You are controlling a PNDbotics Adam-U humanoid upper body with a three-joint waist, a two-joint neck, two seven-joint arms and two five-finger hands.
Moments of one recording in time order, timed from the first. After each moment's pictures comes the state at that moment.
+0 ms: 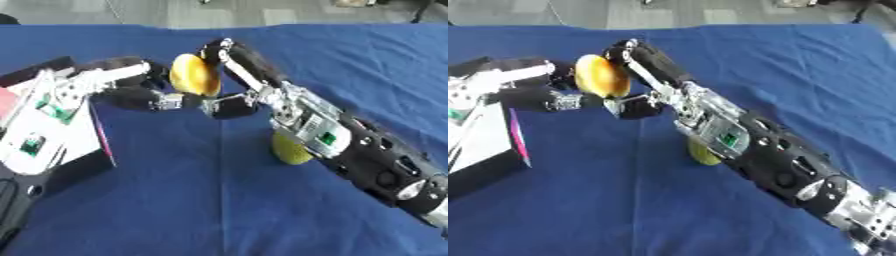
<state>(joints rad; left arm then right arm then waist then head) -1.02 0.13 -0.53 -1.29 -0.41 0.25 -0.69 -0.49 -0.60 0.45 -1.82 0.41 0.14 -0.08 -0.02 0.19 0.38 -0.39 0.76</state>
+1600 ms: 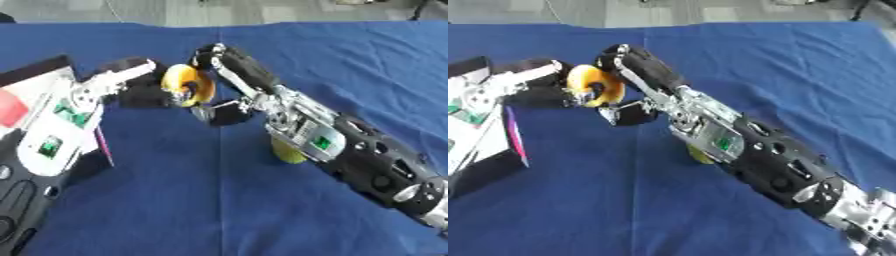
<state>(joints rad) -1.02 0.08 -0.52 -1.24 -0.39 0.32 -0.55 -0.49 -0.59 0.47 -1.83 0.47 0.11 -0.09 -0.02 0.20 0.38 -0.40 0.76</state>
